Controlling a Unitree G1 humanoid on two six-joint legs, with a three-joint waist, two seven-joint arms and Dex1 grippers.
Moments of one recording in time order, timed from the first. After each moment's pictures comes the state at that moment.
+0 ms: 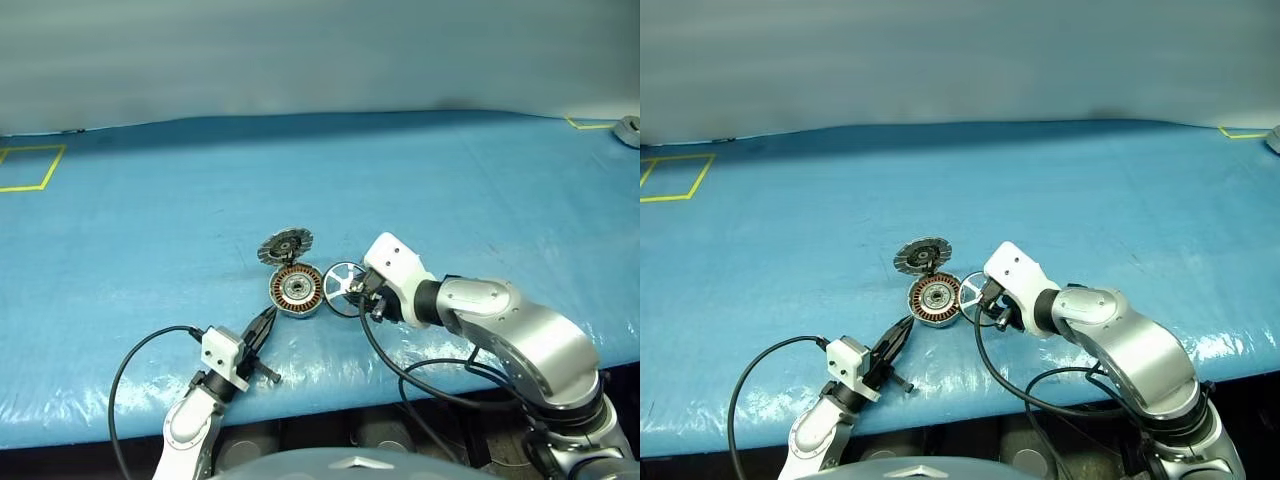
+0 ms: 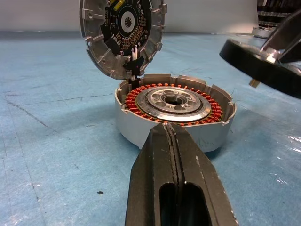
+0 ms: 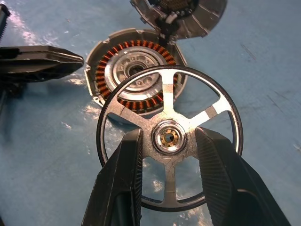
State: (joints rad) left arm 0.36 0.16 -0.16 0.05 -0.18 -0.50 -0.51; right arm -0.35 -0.53 0.22 -0.84 0.38 1.41 0.54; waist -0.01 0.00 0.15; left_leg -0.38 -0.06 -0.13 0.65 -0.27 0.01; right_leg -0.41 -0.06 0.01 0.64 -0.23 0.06
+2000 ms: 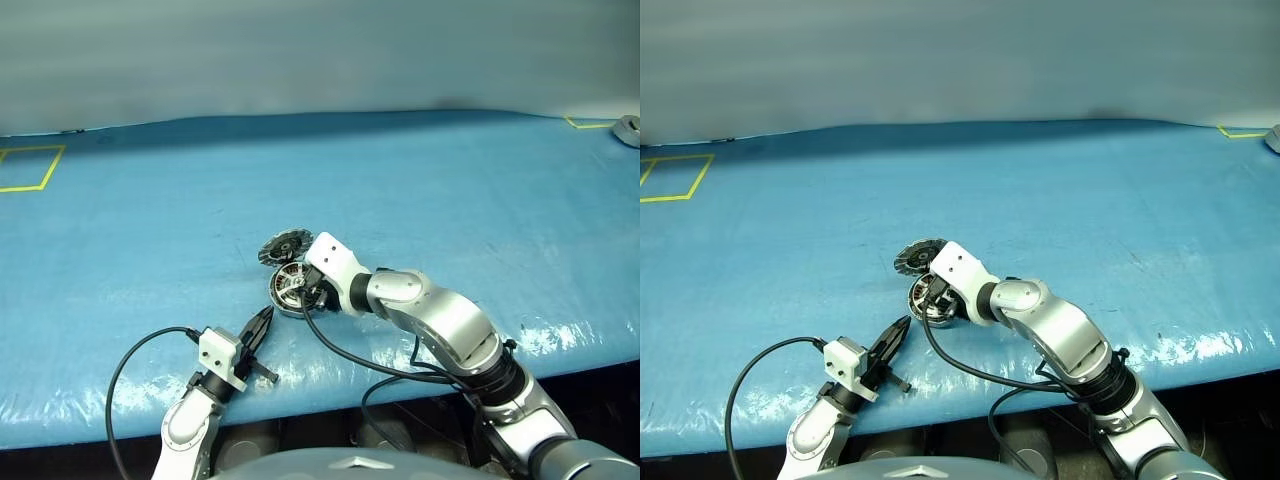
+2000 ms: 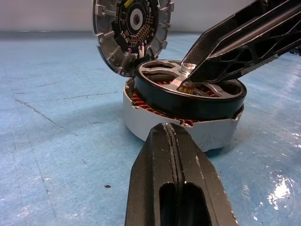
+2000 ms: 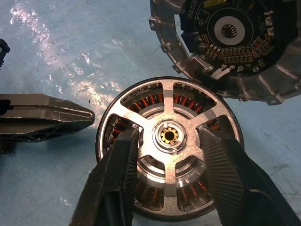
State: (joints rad) left arm 0.36 0.16 -0.15 0.06 -0.18 -0.51 -0.50; right arm -0.45 -0.36 0.48 -0.47 0.28 1.12 0.43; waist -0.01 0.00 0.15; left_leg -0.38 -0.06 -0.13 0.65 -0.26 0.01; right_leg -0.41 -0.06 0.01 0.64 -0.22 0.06
